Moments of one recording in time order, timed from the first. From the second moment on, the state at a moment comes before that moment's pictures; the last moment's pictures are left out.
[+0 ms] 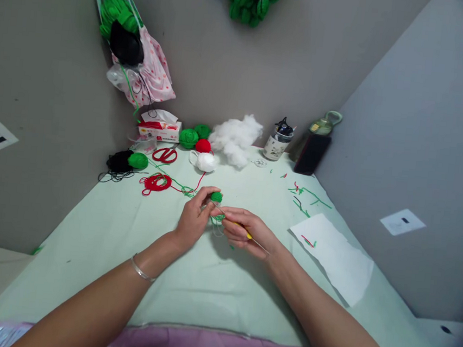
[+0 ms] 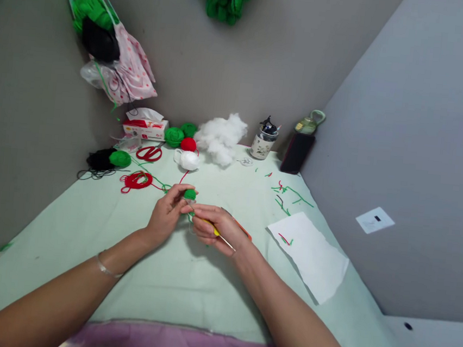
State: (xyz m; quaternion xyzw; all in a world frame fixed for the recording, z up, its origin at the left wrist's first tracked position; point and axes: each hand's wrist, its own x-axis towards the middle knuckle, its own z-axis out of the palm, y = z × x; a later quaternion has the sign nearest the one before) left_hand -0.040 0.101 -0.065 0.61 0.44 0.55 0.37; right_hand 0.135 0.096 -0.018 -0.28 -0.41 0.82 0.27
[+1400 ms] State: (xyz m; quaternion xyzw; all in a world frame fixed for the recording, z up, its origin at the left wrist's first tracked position) left_hand -0.033 0.099 -0.049 0.53 0.43 0.54 0.49; right_hand 0.116 0.076 -0.011 -0.40 -0.51 0.65 0.39
